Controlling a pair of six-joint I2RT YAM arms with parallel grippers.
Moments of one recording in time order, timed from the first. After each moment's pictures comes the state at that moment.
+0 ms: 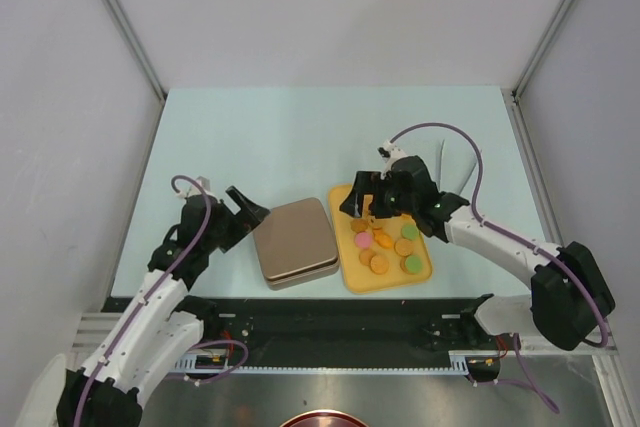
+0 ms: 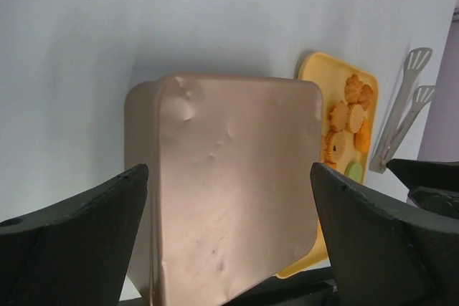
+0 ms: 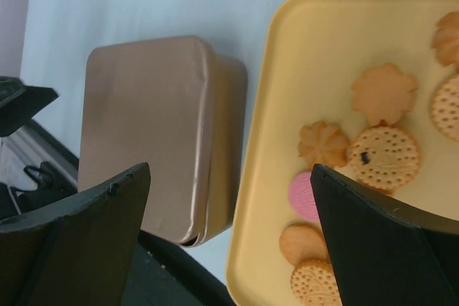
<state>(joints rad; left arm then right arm) -0.29 0.70 0.52 -0.45 0.02 -0.91 0.63 1.29 0.81 -0.10 -0.17 0.58</state>
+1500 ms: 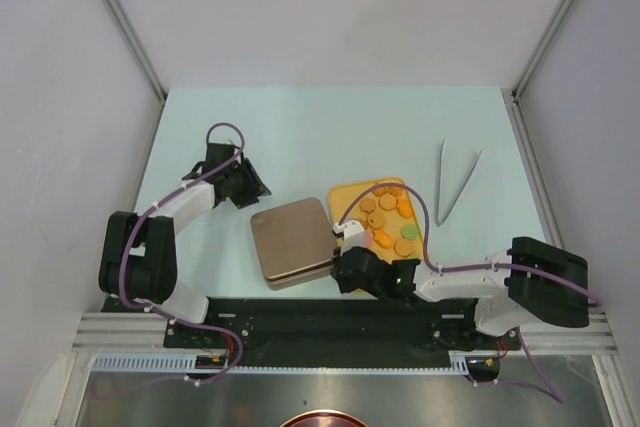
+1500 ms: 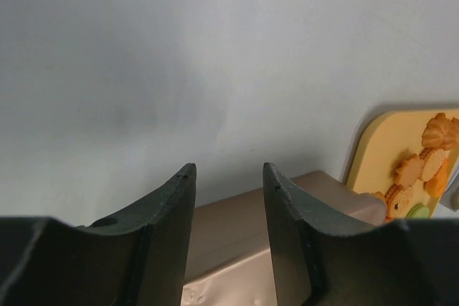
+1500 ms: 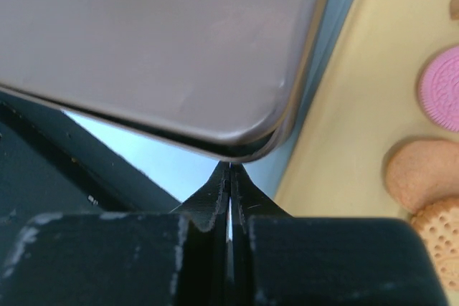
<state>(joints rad) -0.14 1.53 0.86 -0.26 0.19 -0.65 1.29 1.40 0.58 0.11 0.38 0.69</state>
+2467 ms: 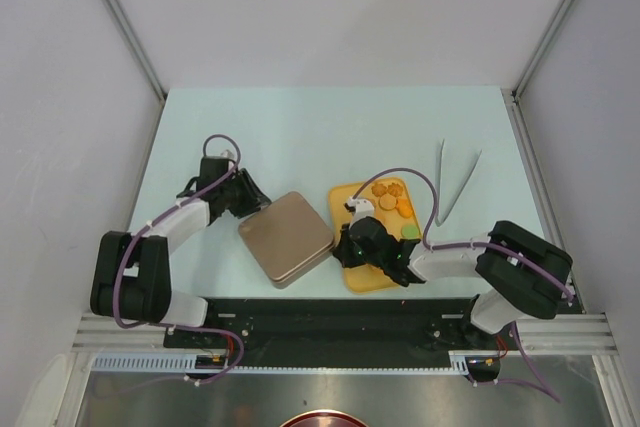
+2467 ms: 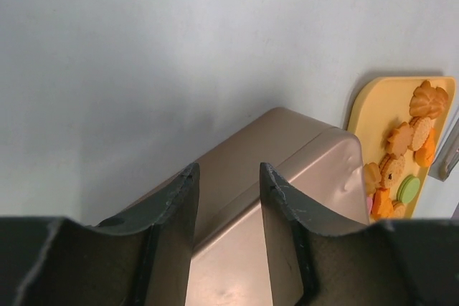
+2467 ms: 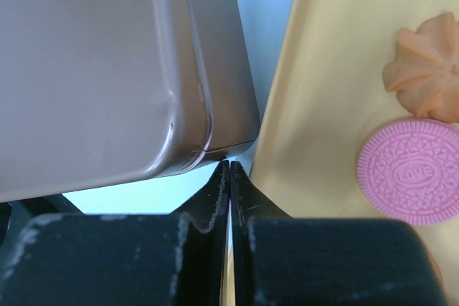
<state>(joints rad) -0.13 1.41 0.70 -0.17 0.28 -0.65 1.02 1.53 0.56 0.32 0.16 0.70</state>
